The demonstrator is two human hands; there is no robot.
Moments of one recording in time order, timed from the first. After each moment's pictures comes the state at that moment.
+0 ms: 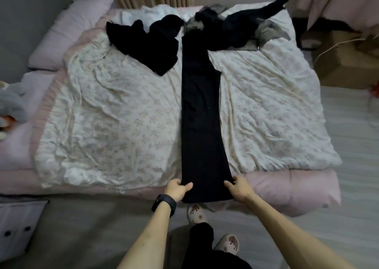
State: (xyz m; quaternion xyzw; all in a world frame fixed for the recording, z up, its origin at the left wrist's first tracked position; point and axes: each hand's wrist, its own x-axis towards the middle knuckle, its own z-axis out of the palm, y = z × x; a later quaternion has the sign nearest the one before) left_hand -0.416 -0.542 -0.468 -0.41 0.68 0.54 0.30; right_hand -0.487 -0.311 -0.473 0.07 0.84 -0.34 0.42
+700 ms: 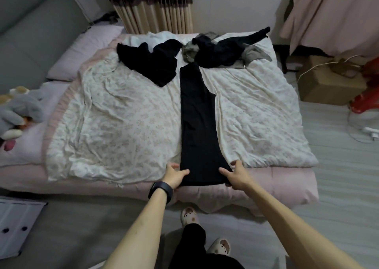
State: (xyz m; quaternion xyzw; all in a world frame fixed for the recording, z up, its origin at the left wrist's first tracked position) left_hand -0.384 -0.489 -0.374 -0.40 0.70 0.56 0.19; right_hand -0.446 -0.262 -0.364 0.10 0.81 -0.44 0.37
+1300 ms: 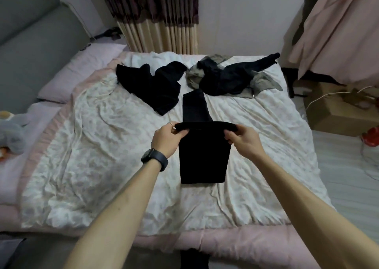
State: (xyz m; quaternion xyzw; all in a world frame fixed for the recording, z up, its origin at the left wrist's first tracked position) left_hand -0.635 -0.594 -0.283 -0.23 0.86 0.45 -0.06; right_hand -0.714 -0.346 -0.290 -0.07 0.85 -0.51 0.13
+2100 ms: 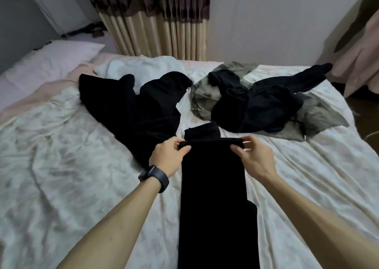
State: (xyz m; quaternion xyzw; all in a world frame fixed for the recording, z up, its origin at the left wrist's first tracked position) left_hand -1.008 -0.743 -0.507 -0.26 0.89 0.38 0.00; right_hand -1.089 -0.499 -0.507 -0.05 0.90 -0.42 0.07
